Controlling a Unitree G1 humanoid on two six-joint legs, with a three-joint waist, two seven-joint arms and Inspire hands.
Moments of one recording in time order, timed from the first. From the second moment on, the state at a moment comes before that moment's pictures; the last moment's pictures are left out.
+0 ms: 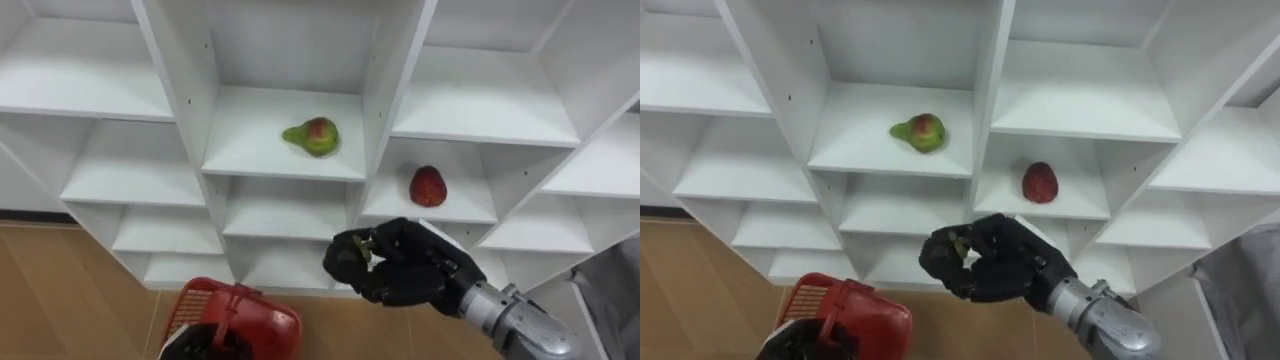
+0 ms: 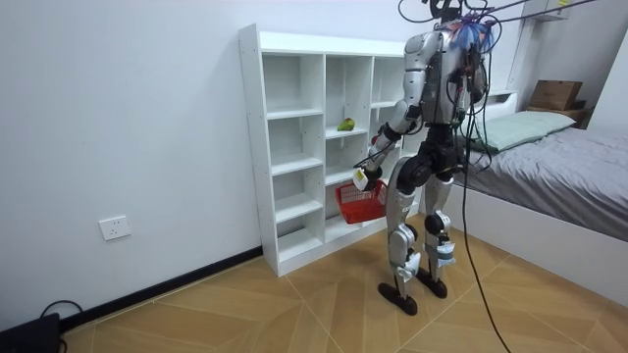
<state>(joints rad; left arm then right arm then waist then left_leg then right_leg) 0.01 0.25 -0.18 0.91 -0.12 -0.04 -0.16 0.07 -0.35 0.22 0.29 0.32 -0.02 0.48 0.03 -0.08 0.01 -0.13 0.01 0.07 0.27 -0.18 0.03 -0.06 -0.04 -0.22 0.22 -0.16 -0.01</state>
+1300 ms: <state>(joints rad) -0.09 0.19 -0.32 0.78 -0.21 -0.07 -0.26 -0.19 -0.28 0.30 0.82 0.06 -0.06 0.16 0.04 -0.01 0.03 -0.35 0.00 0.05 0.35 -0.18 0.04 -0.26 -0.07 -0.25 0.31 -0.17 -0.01</state>
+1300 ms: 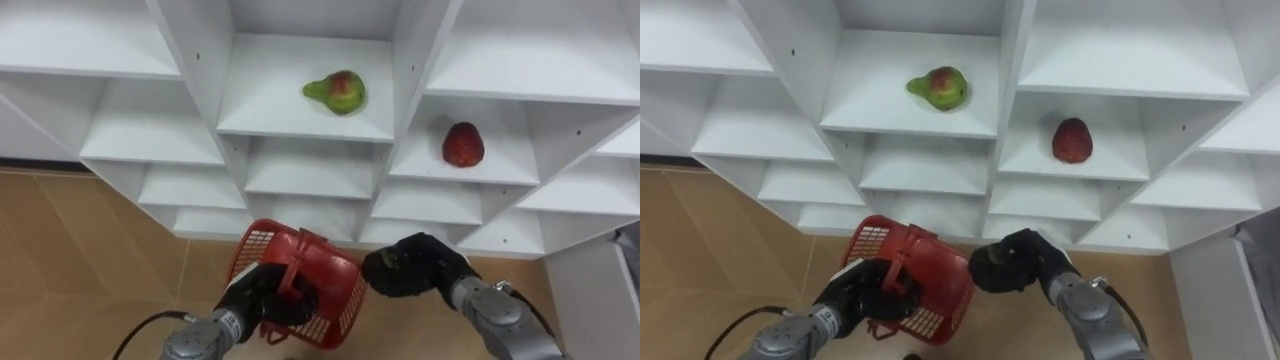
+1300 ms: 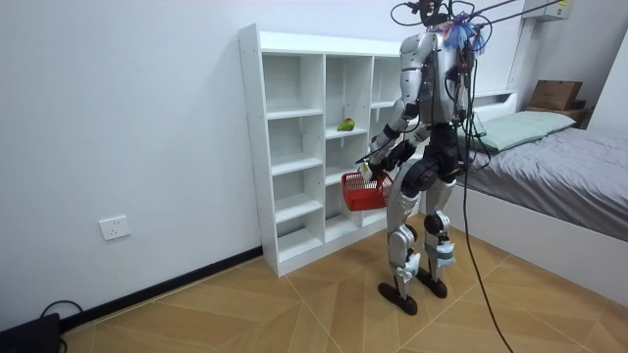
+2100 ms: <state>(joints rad) -0.12 0.22 -0.40 0.71 -0.24 -0.09 -0.29 -0.22 -0.27 0.39 0.90 0.03 -0.06 0.18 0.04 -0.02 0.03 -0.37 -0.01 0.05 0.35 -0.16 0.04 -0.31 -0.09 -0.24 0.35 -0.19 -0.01</state>
